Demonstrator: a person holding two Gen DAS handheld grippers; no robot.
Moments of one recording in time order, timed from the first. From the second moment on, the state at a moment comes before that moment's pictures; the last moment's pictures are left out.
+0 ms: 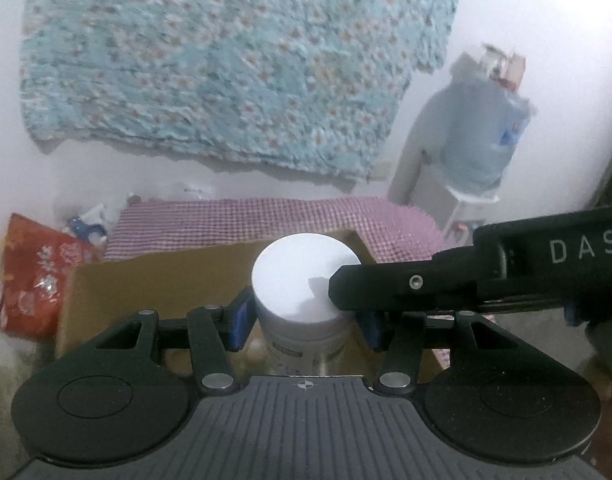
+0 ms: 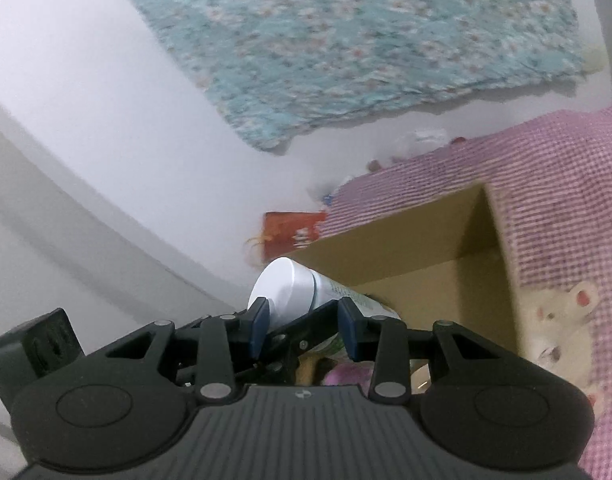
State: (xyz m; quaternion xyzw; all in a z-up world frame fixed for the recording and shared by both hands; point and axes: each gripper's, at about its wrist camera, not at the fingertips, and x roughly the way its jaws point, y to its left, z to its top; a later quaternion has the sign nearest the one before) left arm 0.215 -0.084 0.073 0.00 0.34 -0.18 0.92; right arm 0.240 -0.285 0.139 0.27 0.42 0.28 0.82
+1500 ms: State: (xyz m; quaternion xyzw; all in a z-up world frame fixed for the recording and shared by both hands) left arm 0.126 -0.067 0.098 0.00 0.33 -0.19 0.93; right arm 0.158 -0.339 0.147 0.27 0.33 0.20 0.88
